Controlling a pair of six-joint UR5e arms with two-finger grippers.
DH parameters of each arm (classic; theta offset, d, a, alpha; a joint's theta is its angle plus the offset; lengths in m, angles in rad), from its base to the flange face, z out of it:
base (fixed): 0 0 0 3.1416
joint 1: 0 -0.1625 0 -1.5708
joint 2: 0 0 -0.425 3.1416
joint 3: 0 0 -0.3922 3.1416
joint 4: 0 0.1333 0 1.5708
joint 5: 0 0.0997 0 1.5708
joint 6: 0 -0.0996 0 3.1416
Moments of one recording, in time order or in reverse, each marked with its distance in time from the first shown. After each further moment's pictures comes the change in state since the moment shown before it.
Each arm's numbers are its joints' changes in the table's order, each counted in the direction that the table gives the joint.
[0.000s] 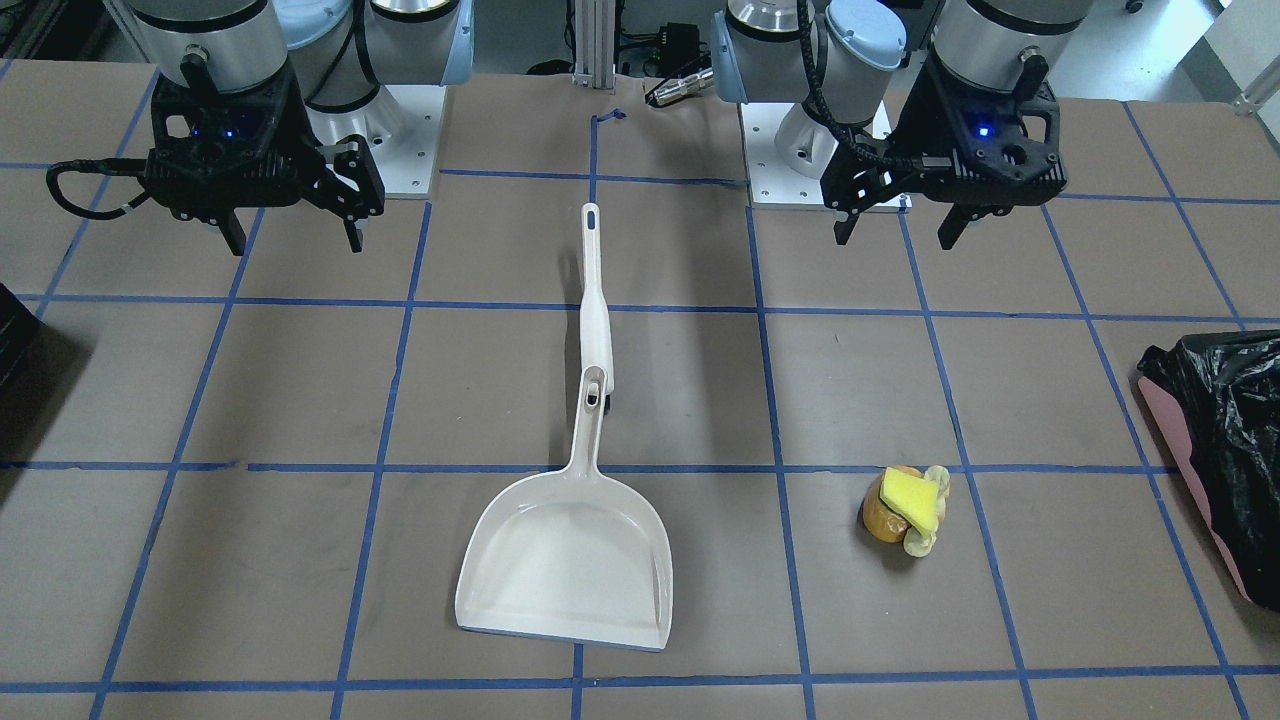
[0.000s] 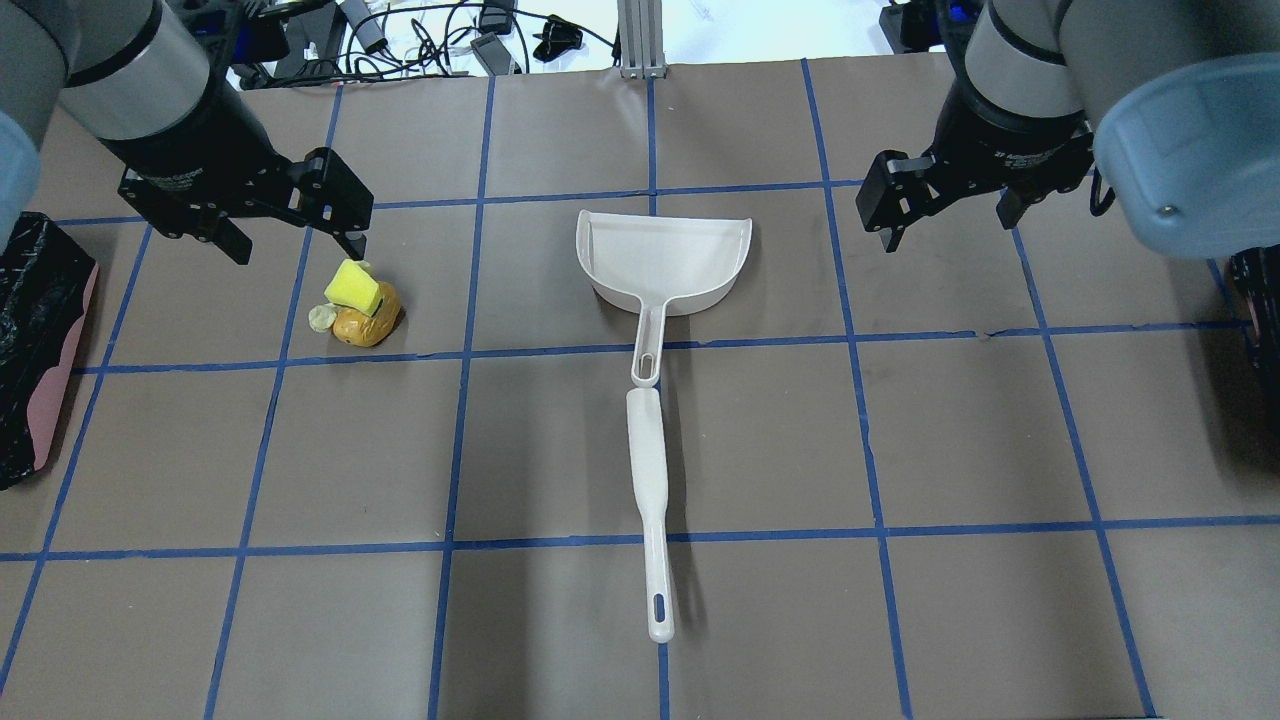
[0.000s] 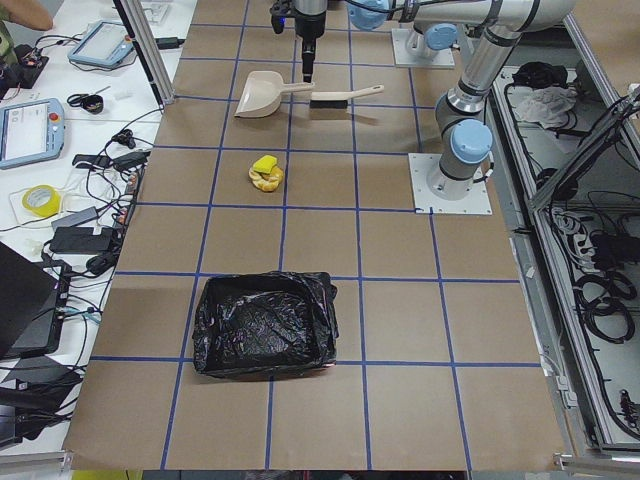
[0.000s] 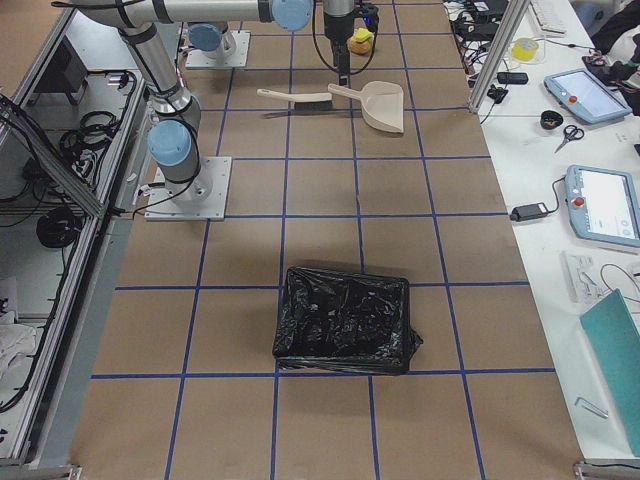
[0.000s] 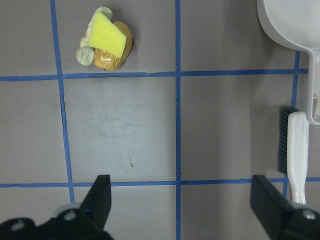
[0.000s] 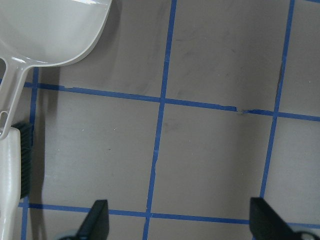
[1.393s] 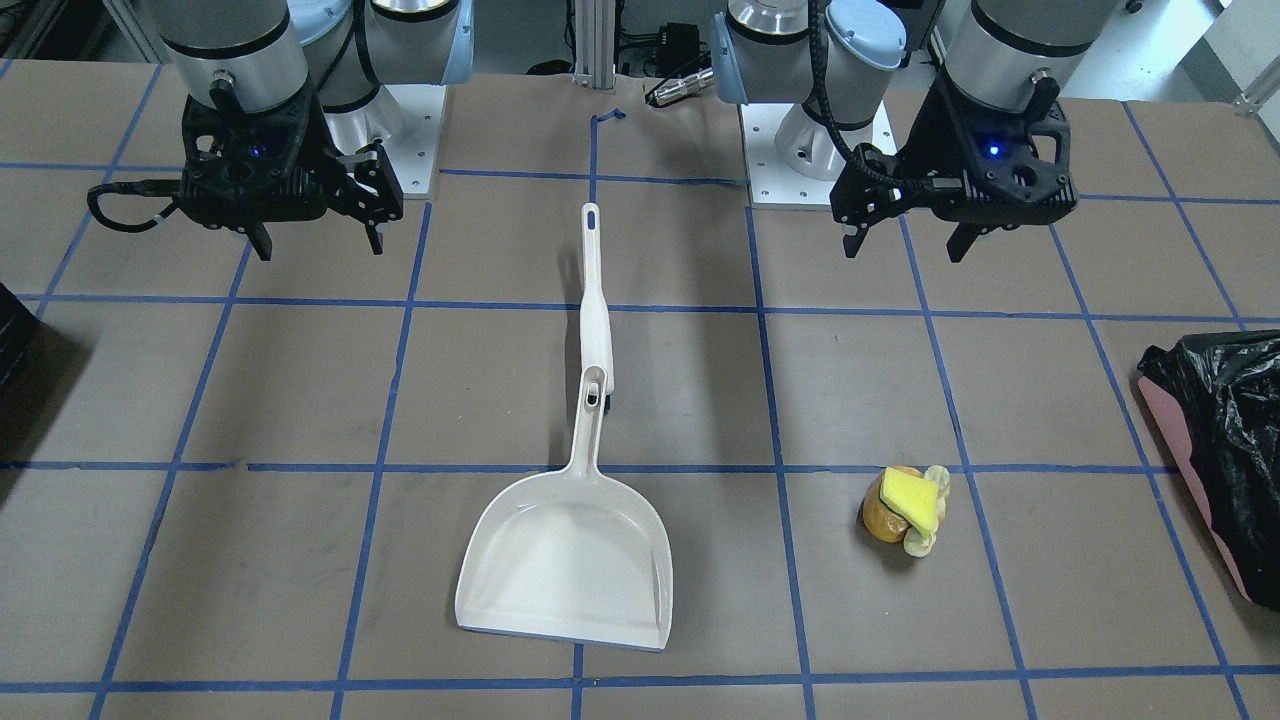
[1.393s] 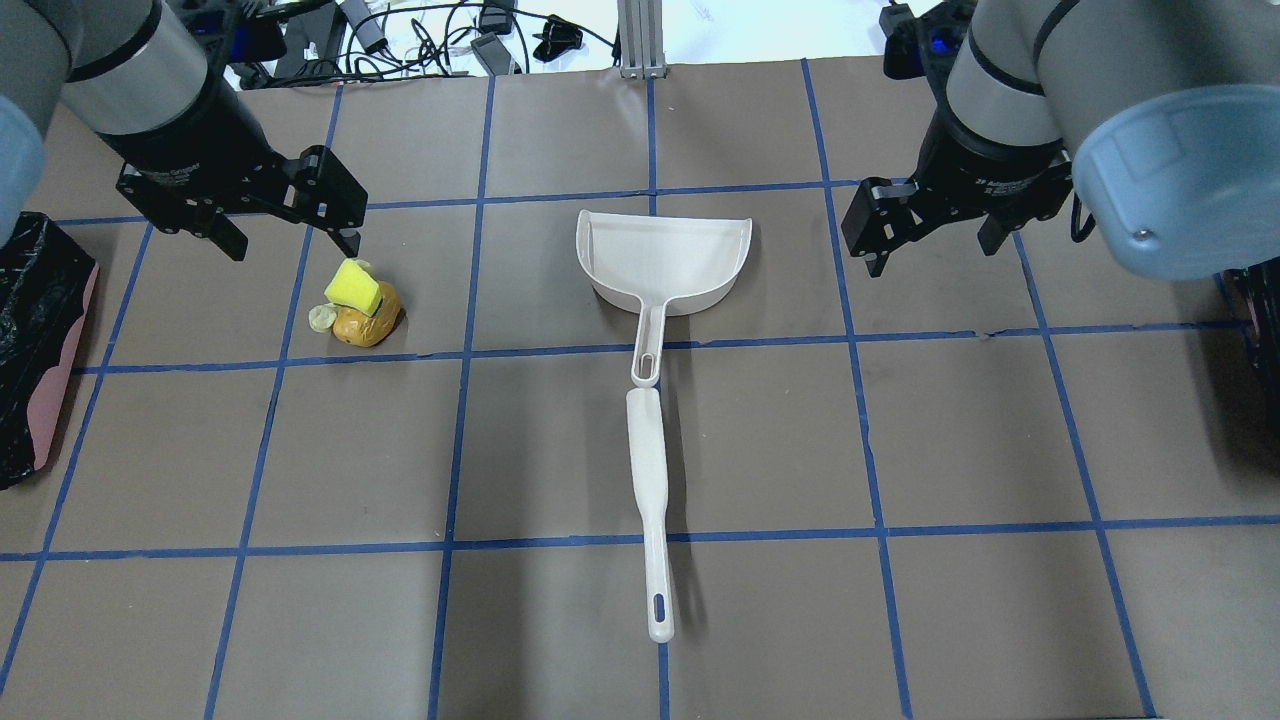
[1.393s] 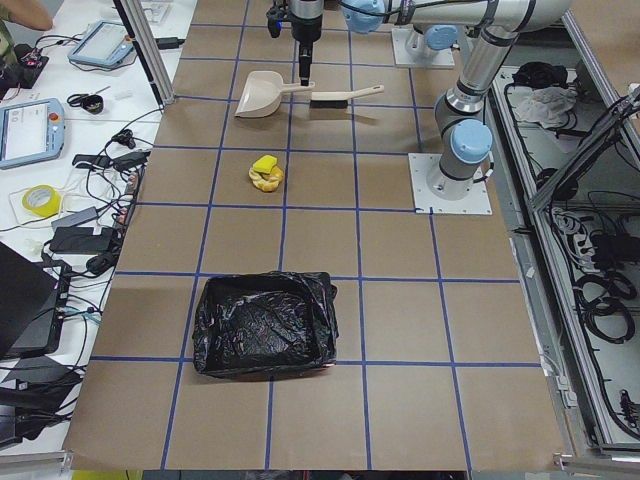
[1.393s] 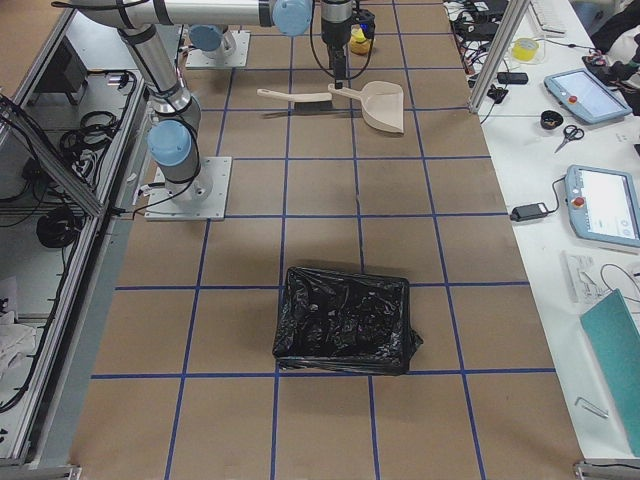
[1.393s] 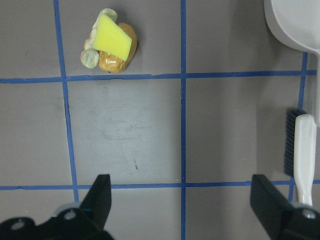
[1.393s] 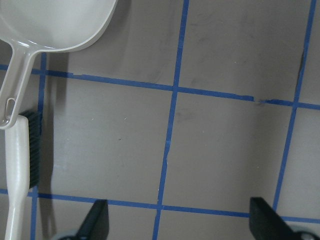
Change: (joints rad) left arm -0.017 -0.028 -0.013 0.007 0.003 -0.018; right arm -0.010 0.002 -0.047 -0.001 0.046 -0.015
